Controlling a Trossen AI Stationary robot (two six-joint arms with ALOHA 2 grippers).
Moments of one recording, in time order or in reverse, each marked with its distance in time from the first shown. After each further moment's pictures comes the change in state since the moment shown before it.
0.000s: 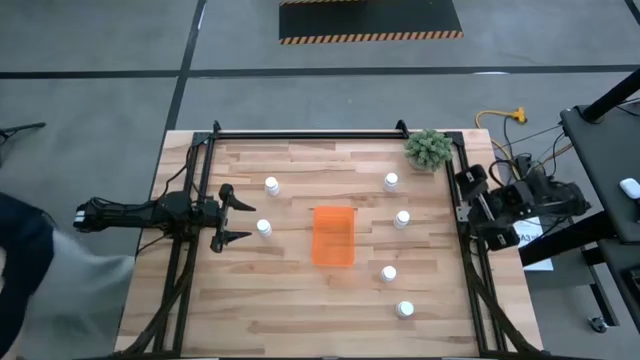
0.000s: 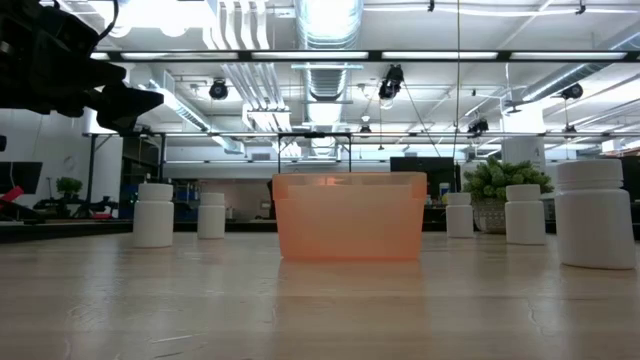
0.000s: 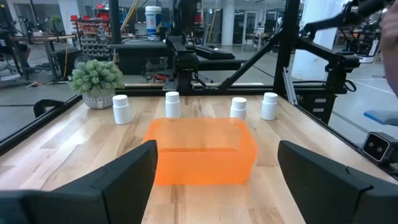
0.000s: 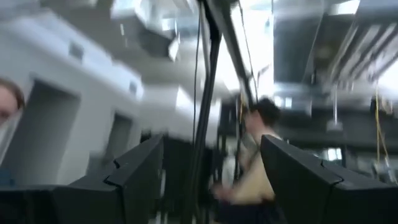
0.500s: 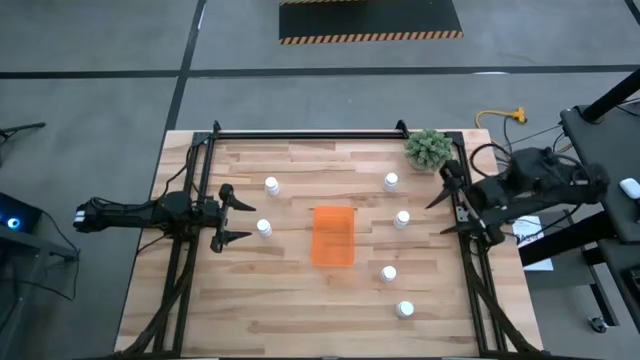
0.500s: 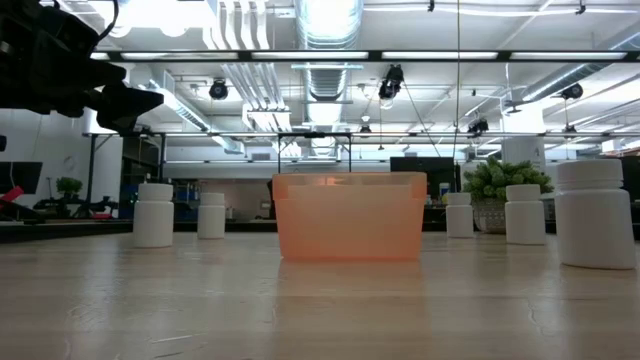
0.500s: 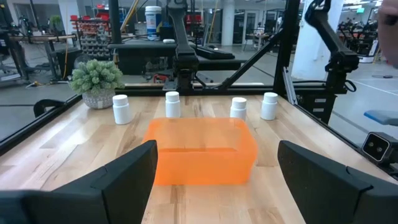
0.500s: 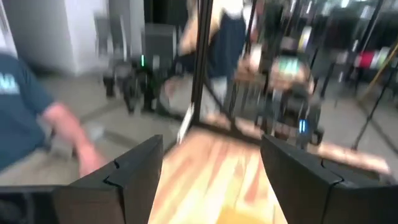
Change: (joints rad) left arm 0.000 0.000 0.000 0.000 0.000 0.000; right arm 0.000 0.489 0.685 -0.907 0.000 -0.081
